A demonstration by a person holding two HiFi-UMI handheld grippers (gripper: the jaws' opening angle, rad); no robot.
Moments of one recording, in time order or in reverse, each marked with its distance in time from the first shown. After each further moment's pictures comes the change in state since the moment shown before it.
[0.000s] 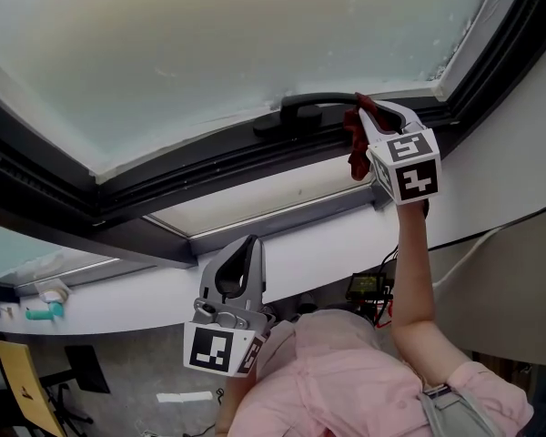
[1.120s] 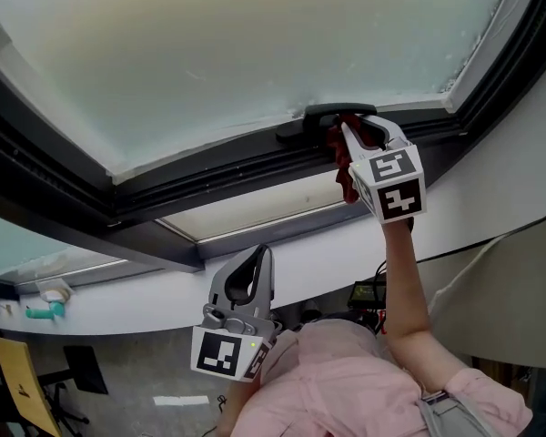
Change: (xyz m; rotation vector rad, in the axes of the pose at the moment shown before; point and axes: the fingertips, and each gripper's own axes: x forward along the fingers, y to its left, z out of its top) left arm -0.015 0.013 0.000 -0.016 0.005 -0.016; right arm 0.006 0.063 0.033 0.002 -0.043 0.044
